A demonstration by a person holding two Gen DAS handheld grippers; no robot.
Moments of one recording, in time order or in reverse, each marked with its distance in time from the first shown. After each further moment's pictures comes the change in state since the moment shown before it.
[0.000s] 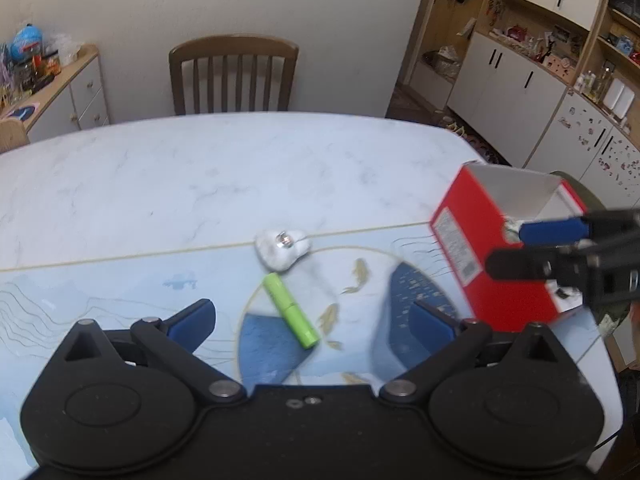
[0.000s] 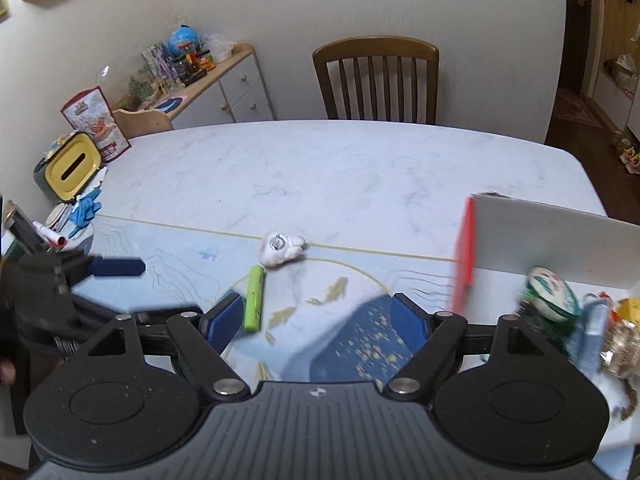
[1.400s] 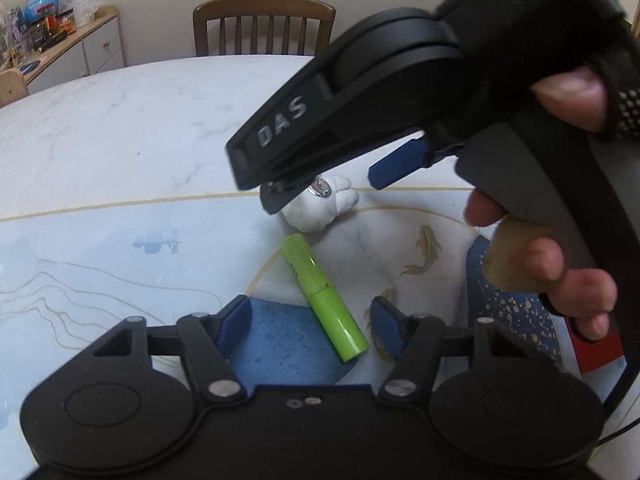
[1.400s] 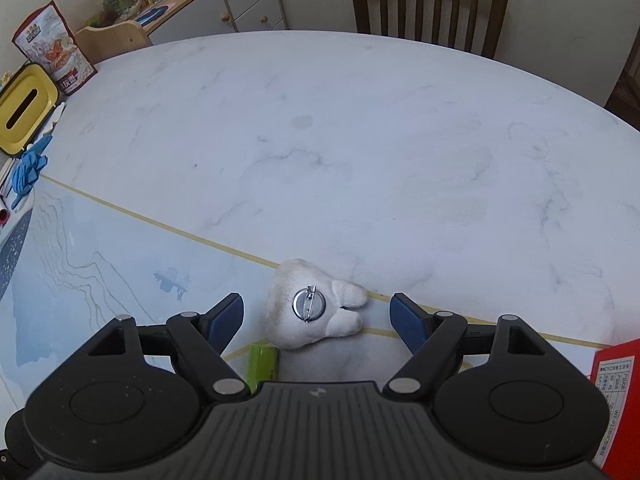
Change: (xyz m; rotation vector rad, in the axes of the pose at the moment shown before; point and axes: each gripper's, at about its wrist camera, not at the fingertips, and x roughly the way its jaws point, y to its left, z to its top) left arm 0.097 0.009 -0.027 -0.049 0.044 0.089; right arm 0.208 0.045 0.057 -0.078 0.253 0.000
